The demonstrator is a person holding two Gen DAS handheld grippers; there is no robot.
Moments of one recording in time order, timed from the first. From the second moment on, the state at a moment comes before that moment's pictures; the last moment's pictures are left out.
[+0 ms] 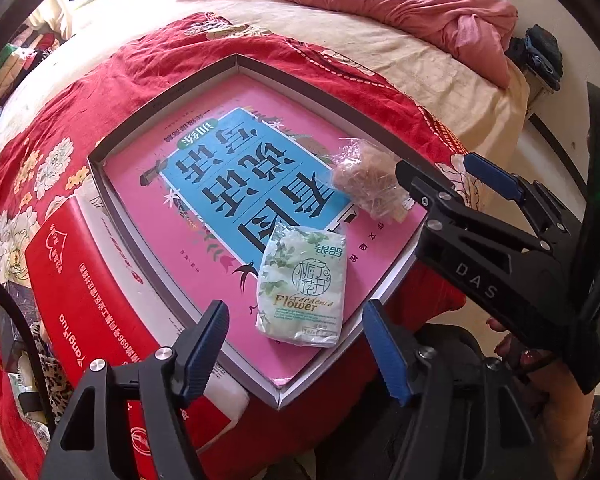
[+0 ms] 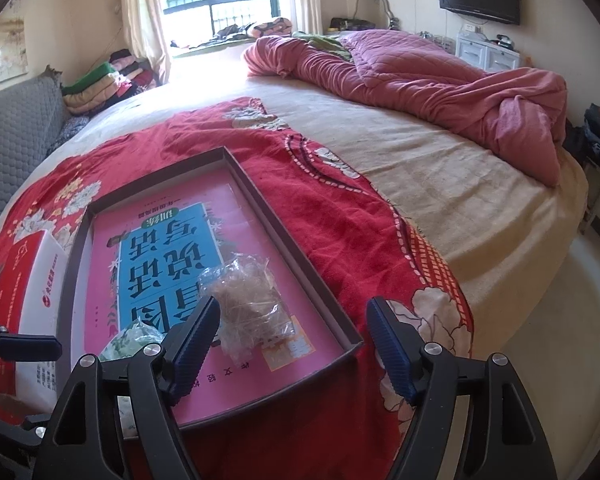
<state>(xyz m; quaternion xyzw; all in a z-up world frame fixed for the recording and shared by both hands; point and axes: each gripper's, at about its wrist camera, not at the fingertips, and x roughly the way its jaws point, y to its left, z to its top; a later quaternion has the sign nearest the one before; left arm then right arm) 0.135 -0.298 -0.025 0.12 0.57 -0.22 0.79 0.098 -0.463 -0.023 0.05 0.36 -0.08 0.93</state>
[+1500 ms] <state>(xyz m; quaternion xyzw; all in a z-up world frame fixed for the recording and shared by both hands) 0.074 -0.141 0.055 -0.01 0.47 -0.14 0.87 0.033 -0.346 0.090 -0.01 0.23 -0.02 0.97</state>
